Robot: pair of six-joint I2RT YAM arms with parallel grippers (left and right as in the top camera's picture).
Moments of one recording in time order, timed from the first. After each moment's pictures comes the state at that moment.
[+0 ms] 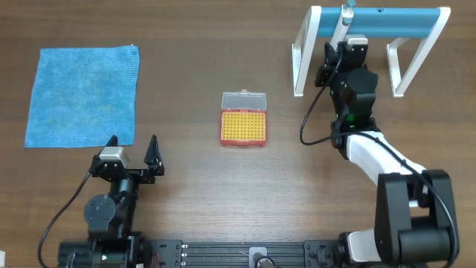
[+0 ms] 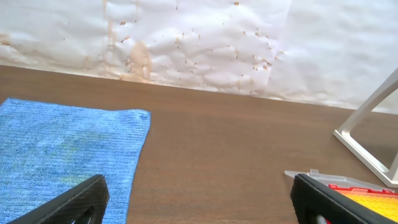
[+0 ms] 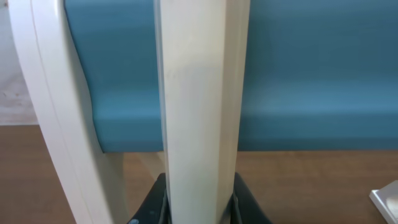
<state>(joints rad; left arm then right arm) 0.05 0.01 0.01 -0.07 0.09 -0.16 0.06 1.61 0.71 0.74 -0.01 0.08</state>
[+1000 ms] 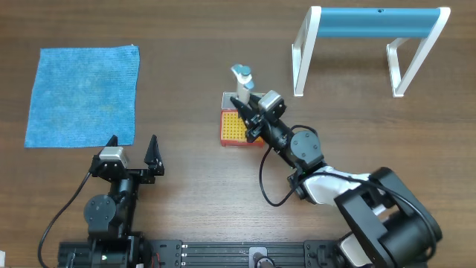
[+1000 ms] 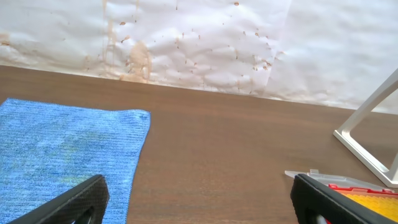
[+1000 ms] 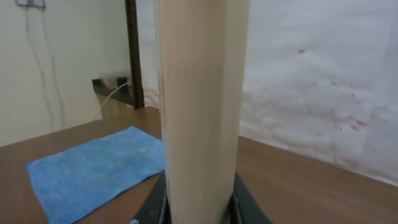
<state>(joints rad) 0.05 0.01 0.01 -0.07 0.09 -0.16 0.56 1.65 0.42 1.38 -0.22 0.08</state>
